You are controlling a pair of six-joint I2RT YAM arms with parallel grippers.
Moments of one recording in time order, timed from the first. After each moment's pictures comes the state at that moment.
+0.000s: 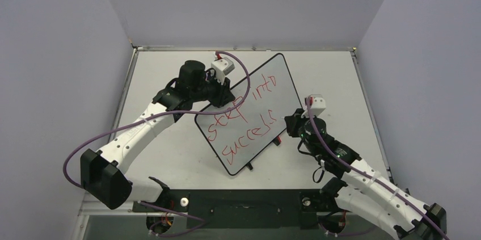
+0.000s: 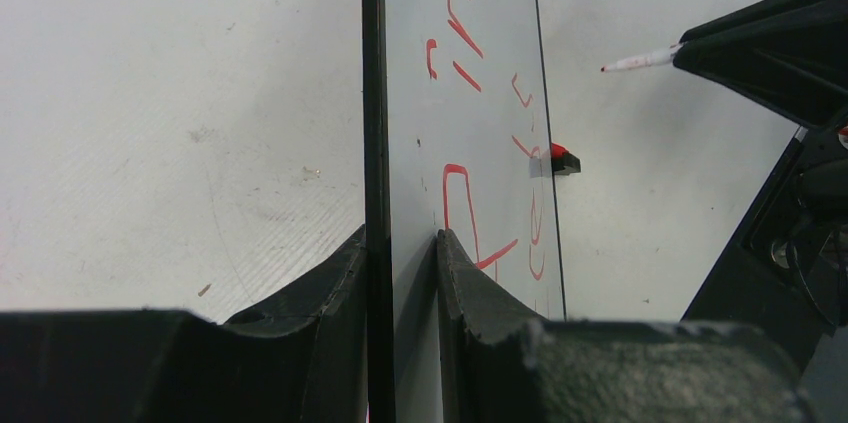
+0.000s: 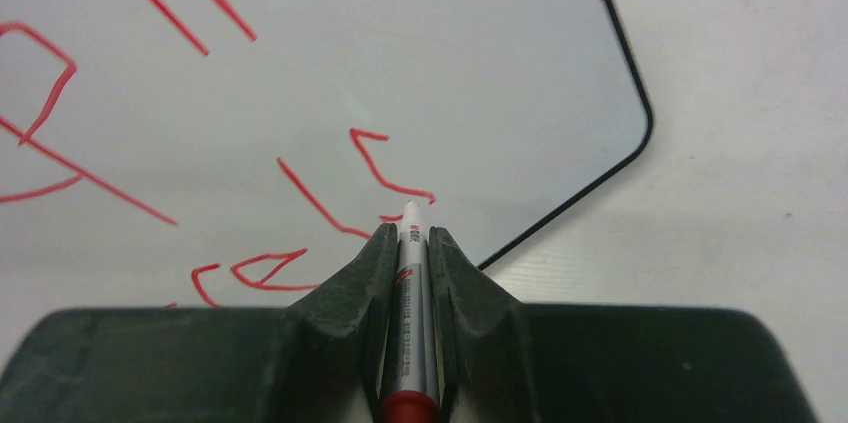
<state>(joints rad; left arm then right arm) -0.57 1.35 1.22 -0.38 0.34 -0.02 0.71 0.74 0.52 -0.17 0.35 0.46</state>
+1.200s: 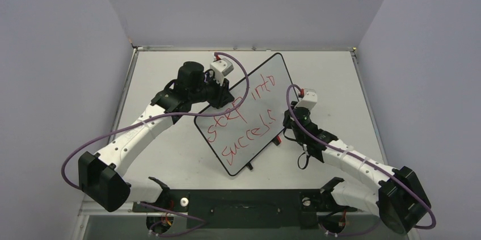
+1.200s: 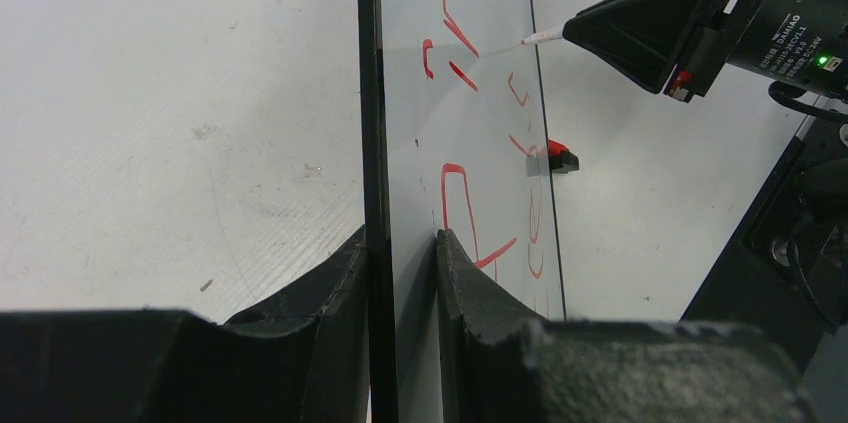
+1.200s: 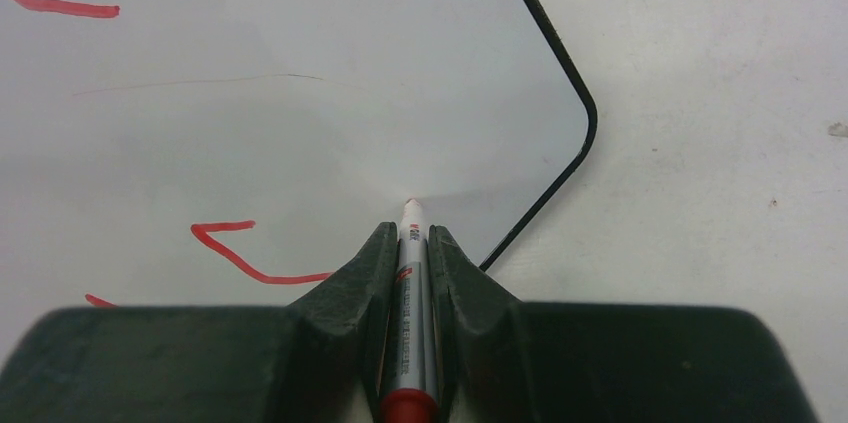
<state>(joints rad) -0.57 1.32 1.20 -0.38 0.34 -0.01 0.62 1.09 0.54 0.03 0.49 0.51</state>
